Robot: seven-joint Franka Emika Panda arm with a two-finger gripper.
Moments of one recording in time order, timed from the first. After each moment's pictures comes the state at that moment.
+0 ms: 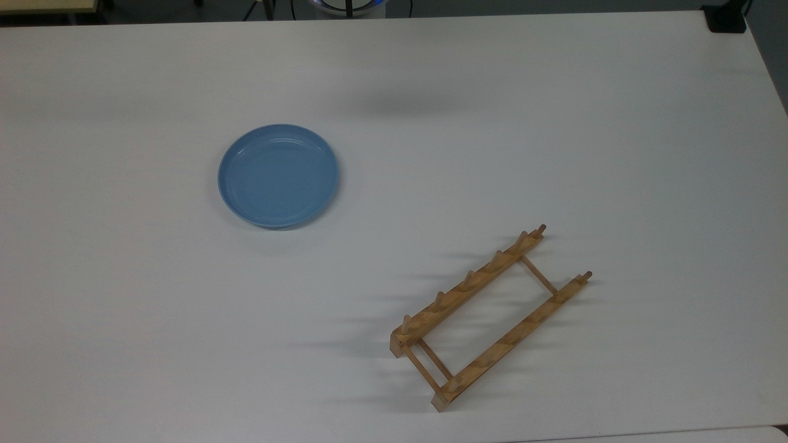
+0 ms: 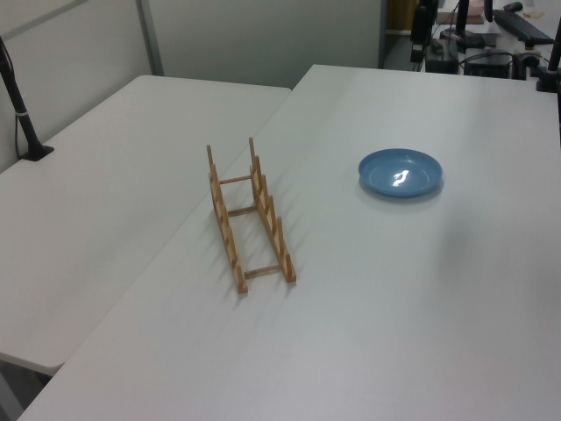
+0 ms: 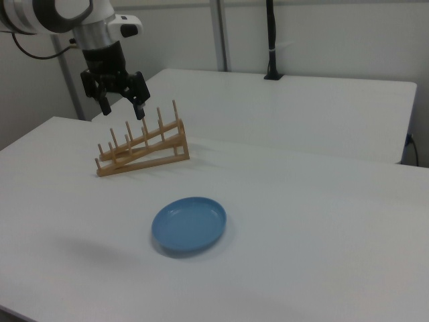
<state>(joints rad) 0.02 -0.04 0.01 -1.61 -0.01 1.64 -0.06</state>
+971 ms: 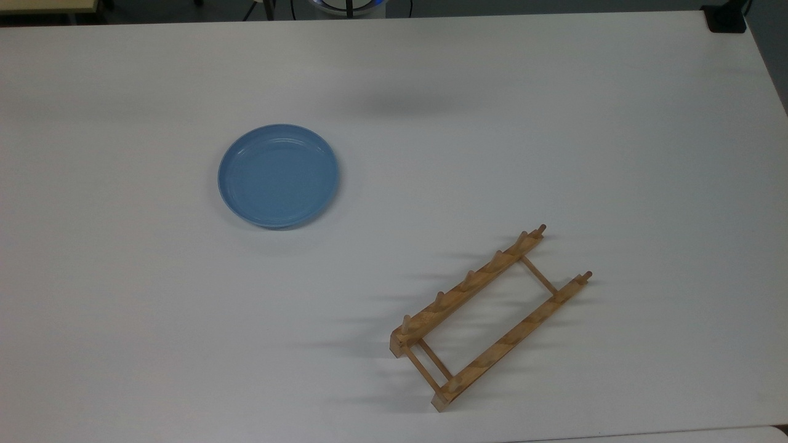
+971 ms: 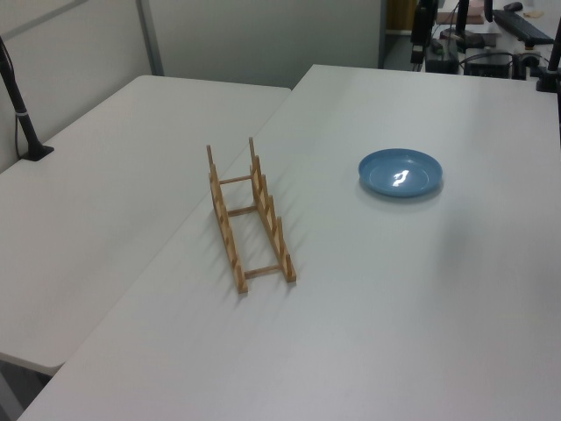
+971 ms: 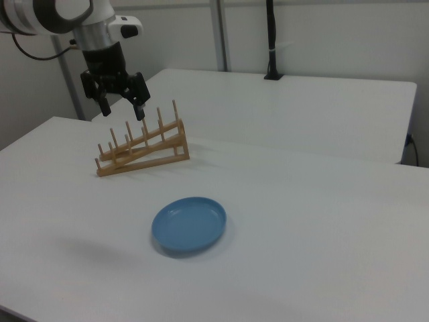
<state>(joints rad) 0.02 -0.04 0.01 -1.61 -0.01 1.64 -0.07</state>
